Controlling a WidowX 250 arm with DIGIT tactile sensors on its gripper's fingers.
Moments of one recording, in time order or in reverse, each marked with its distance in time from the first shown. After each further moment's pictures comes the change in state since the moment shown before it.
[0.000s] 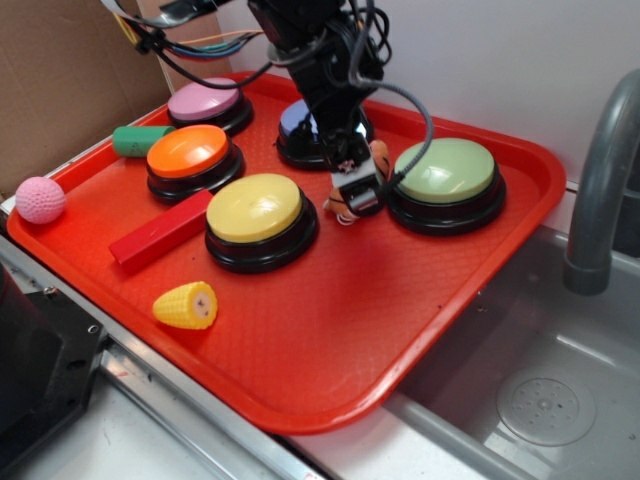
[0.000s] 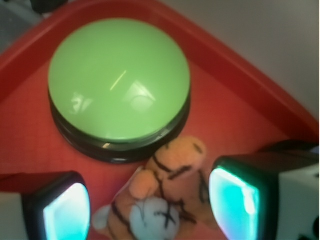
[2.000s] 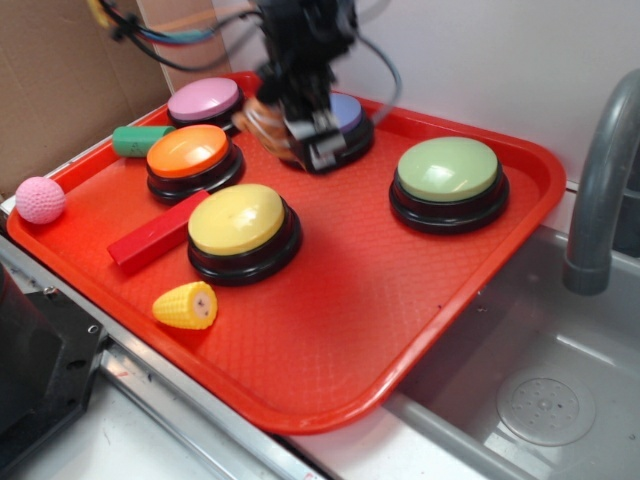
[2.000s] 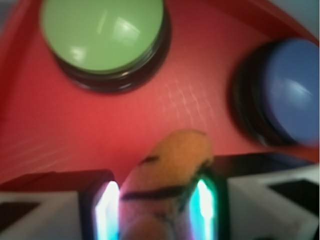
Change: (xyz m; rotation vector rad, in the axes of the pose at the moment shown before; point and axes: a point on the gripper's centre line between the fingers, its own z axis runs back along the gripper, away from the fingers) arm -0.022 -0.004 0.071 -0.067 0.323 0.413
